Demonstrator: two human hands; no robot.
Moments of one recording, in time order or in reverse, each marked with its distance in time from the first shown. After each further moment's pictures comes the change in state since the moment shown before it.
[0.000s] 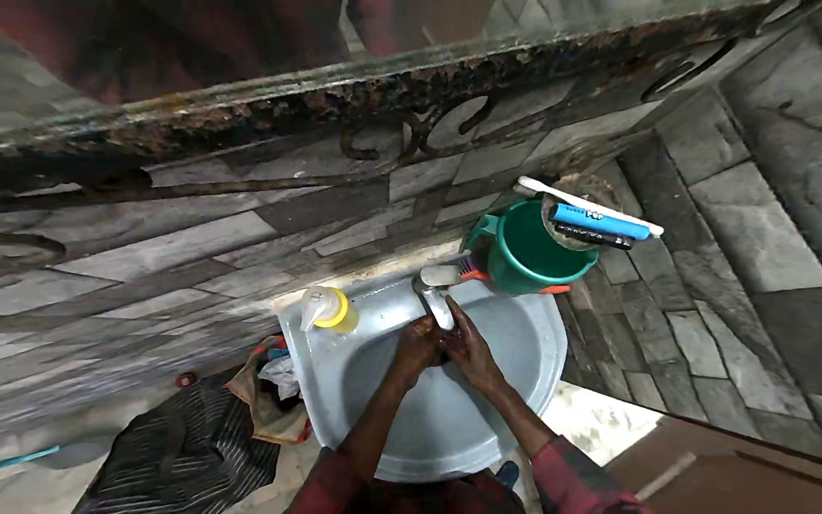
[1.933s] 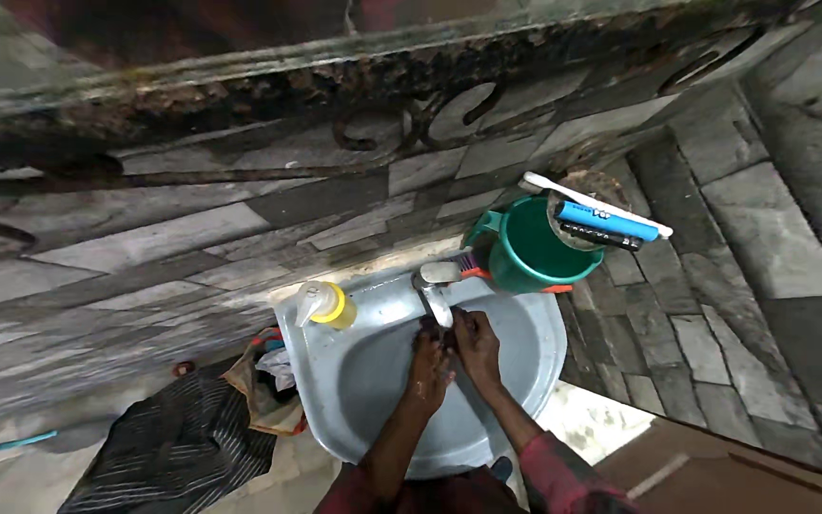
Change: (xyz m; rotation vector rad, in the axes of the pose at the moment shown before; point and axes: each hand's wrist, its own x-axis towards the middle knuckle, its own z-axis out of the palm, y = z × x) left_hand -0.011 -0.051 0.040 -0.775 0.248 -0.374; right_hand -0.007 -0.012 0.006 -0.034 0.261 0.395
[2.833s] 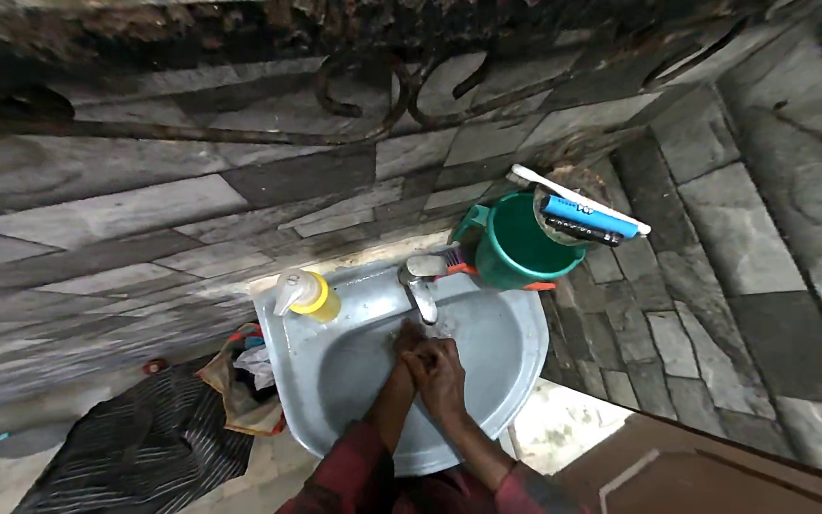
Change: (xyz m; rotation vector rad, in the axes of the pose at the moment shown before) left_hand 0.001 0.009 -0.017 0.607 -0.178 0.196; right_hand -0.046 -0.008 0.025 -0.199 0.034 -0.219
